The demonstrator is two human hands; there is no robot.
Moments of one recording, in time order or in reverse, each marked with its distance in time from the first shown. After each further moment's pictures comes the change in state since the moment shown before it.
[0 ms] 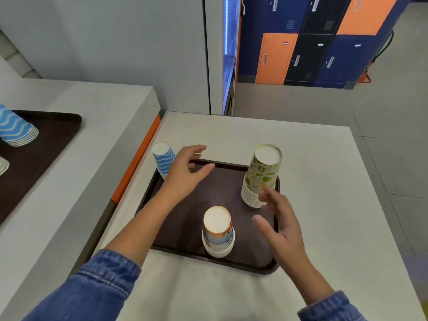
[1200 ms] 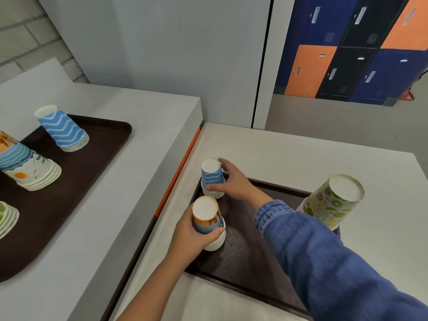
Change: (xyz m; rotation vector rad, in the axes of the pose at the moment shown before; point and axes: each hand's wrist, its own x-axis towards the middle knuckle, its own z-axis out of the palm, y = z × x) left_hand -0.054 -0.113 -0.057 -0.234 0.079 -0.305; right_hand 0.188 0.042 0.215 -0.183 -0.566 0.210
